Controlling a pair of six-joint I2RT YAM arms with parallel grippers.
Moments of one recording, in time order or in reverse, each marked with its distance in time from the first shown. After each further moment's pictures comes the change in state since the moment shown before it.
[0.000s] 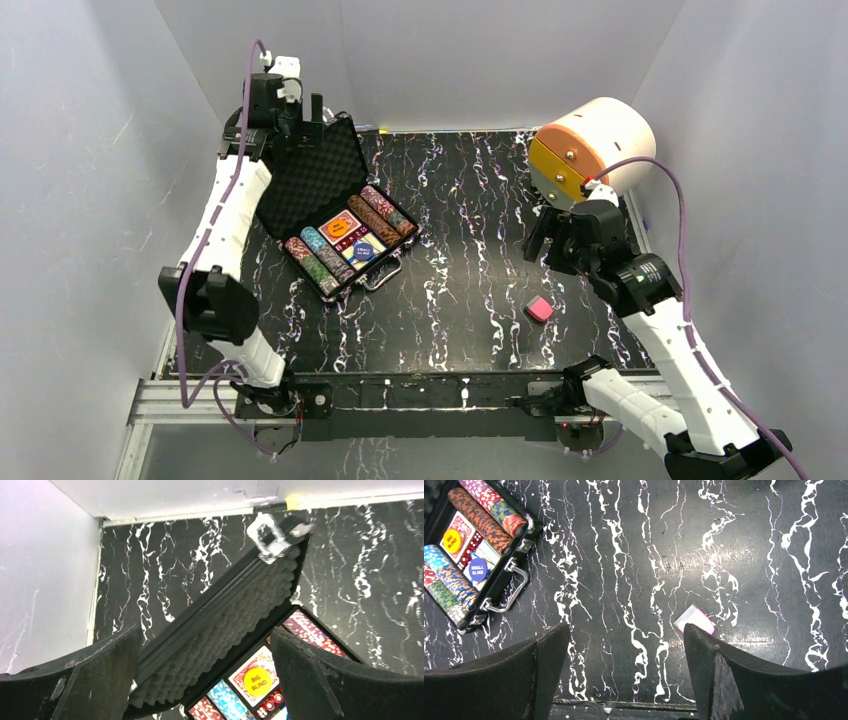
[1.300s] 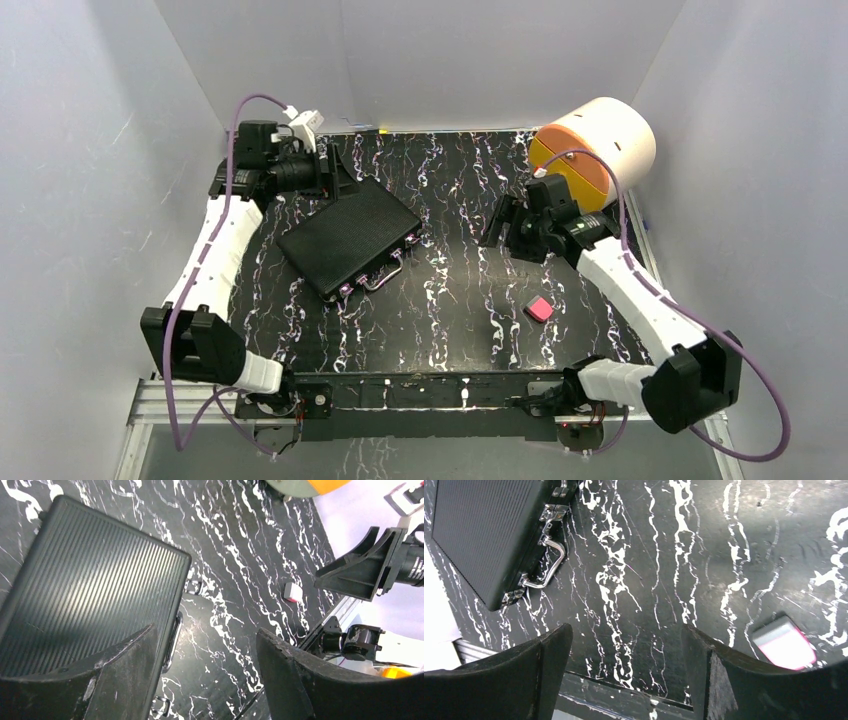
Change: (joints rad) left arm 0.070 -0.202 -0.336 -0.061 0.912 -0.222; right arm 0.000 0.331 0.001 0.182 -0.282 0.097
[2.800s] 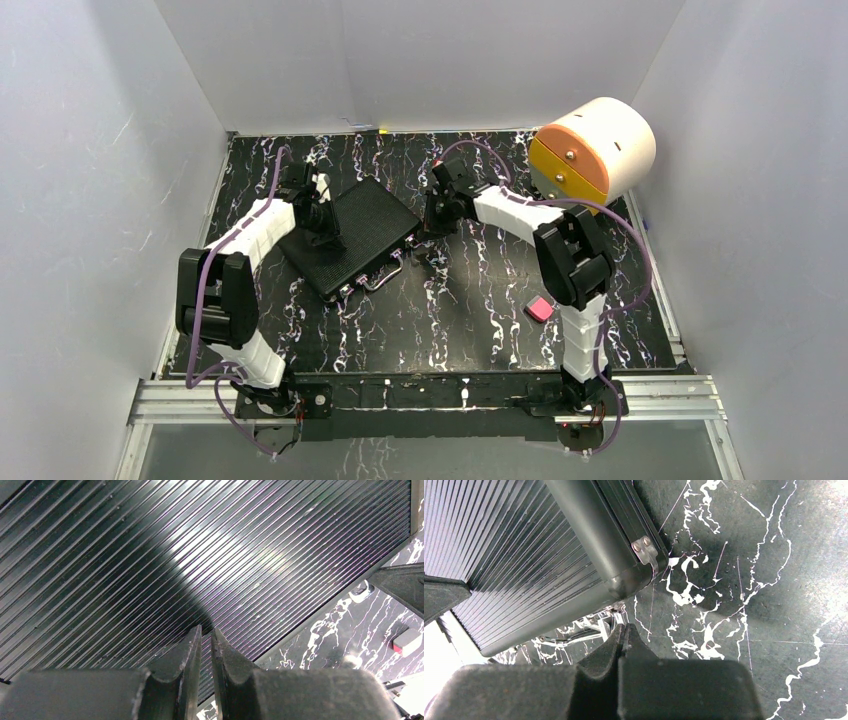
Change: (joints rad) left arm -0.073 0.224 -0.278 0.011 -0.485 -0.209; right arm 0.183 0.834 0.428 0.302 -0.184 -0.031
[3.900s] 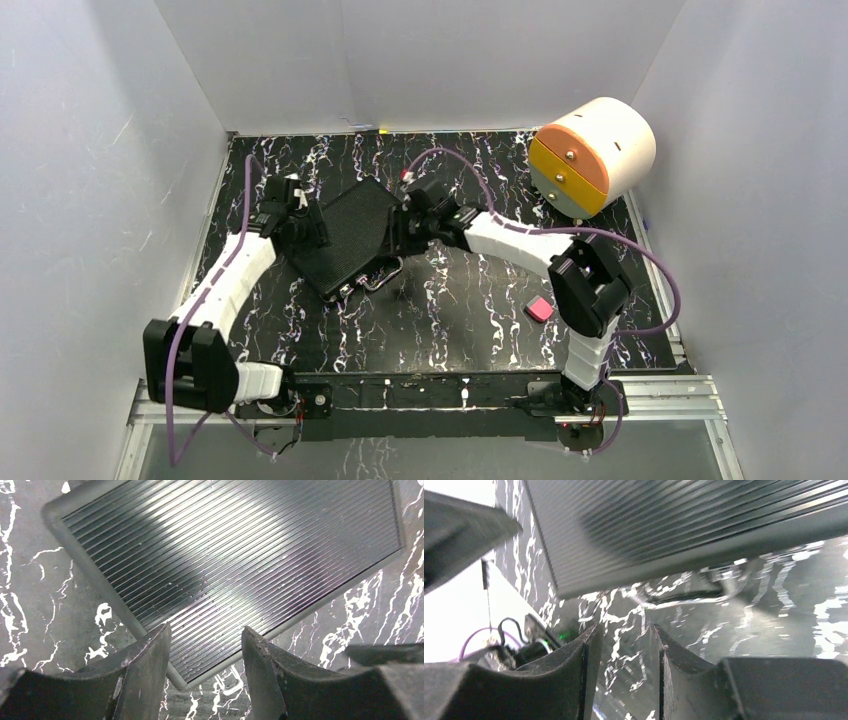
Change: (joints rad) left arm -0.010 -0.306 -0.142 -0.009 -0.212 -0.064; right arm 0.170 -0.190 -0.134 0.167 0.010 0.064
